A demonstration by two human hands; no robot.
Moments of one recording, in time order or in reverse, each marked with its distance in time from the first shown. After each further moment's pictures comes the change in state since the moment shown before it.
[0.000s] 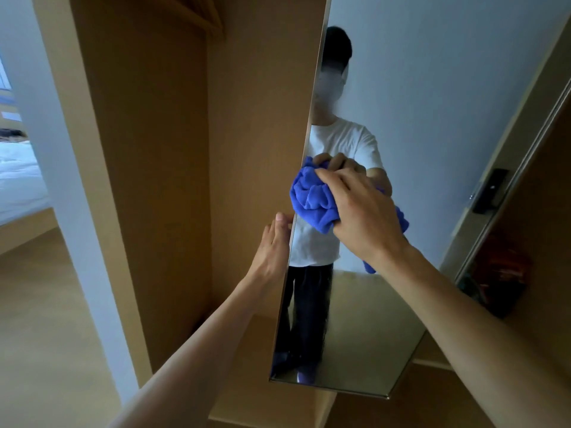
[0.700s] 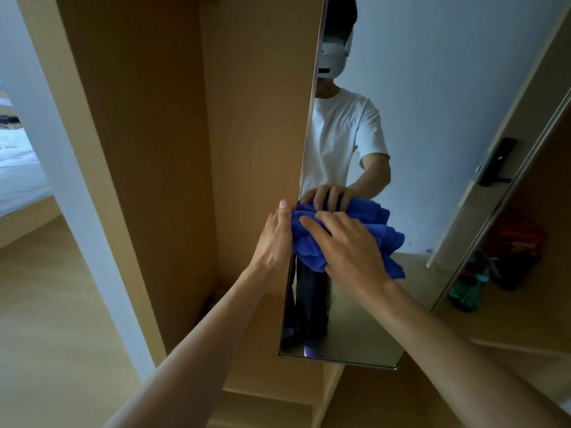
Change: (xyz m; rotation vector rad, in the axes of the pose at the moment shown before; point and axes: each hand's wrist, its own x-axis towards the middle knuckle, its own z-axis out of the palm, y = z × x) left_hand -0.009 -0.019 0.000 -0.073 0.004 -0.060; right_hand -0.082 -0.027 0.062 -0.087 -0.203 -0.082
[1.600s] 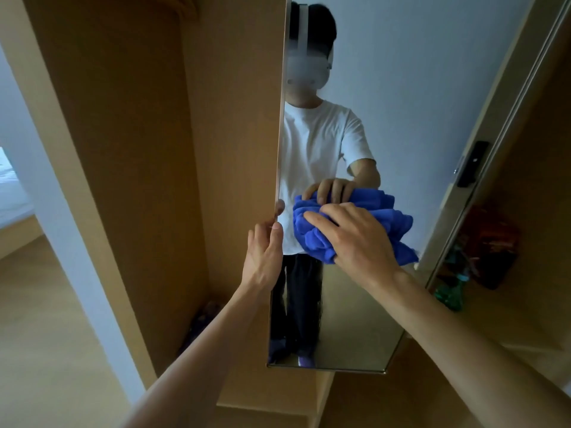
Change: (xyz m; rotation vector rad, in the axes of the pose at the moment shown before) left_hand -0.016 -0.005 0.020 0.224 0.134 0.024; right_hand -0.009 0.048 -0.020 -0.009 0.173 -0.029
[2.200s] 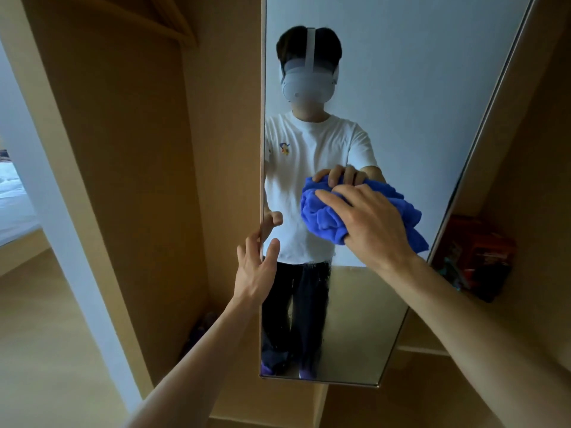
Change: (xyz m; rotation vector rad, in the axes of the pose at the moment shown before) left_hand -0.009 0.008 0.014 0.089 0.066 0.003; right_hand 0.016 0.049 -0.048 0.018 0.035 0.040
